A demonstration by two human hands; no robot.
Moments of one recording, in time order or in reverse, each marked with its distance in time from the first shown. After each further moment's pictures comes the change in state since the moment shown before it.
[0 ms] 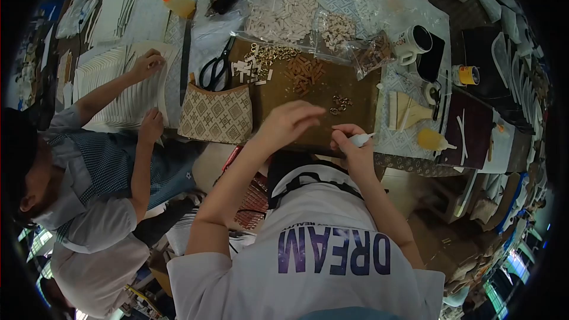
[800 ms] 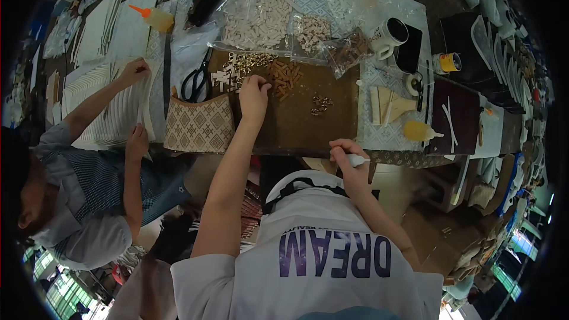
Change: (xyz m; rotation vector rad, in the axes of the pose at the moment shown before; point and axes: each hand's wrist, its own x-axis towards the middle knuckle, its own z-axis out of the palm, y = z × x) left_hand 0.024 -0.114 0.027 0.431 0.317 -0.470; right_hand -0.041 0.007 -0.023 -0.110 0.065 -0.194
